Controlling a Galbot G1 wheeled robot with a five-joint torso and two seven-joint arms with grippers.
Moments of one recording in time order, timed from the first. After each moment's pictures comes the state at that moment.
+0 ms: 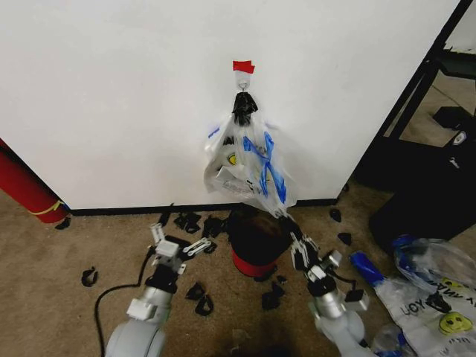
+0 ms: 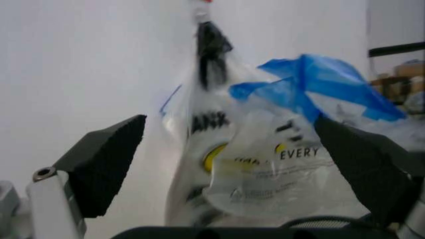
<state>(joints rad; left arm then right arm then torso) 1.40 -1.27 -0.35 -2.02 -0.05 -0.41 0.09 -1.27 1.37 0.37 1.65 0.85 0.56 -0.90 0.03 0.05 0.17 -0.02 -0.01</state>
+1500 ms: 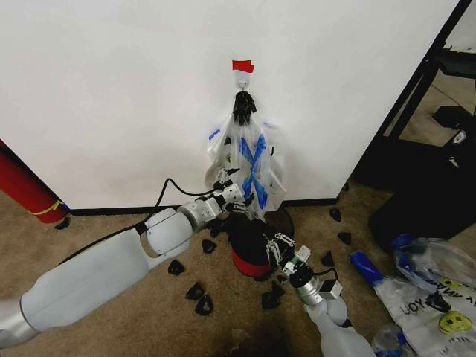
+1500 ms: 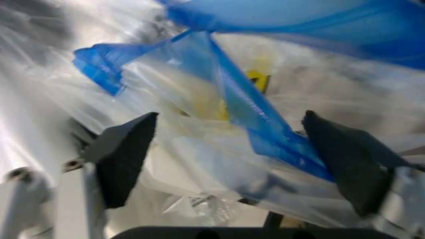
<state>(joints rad) 0.37 -0.79 0.49 -1.88 -0.21 0.36 -0.05 -1.20 1.44 0.39 1.49 0.63 0.65 -0.97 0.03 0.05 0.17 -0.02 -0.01</state>
